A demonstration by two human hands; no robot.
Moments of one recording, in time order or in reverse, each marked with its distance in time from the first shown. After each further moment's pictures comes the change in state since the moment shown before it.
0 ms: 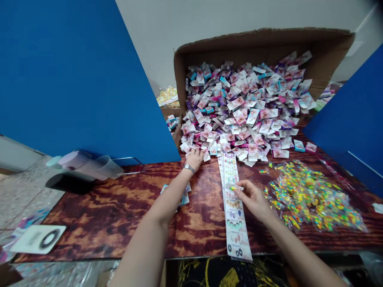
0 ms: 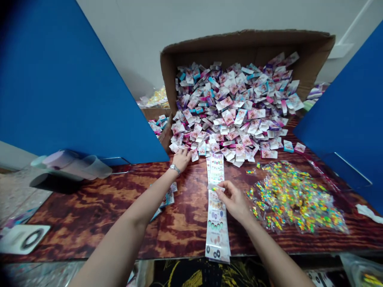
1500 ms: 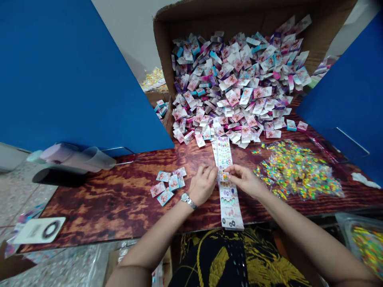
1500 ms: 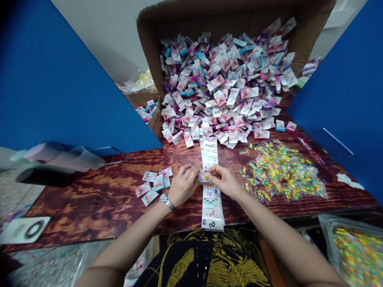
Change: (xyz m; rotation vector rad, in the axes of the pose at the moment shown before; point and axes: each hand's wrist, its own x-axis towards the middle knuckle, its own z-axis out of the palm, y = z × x) left_hand -0.133 0.101 -0.051 -0.266 0.056 0.290; right_hand -0.005 -0.030 0.003 0.055 -0.155 0.124
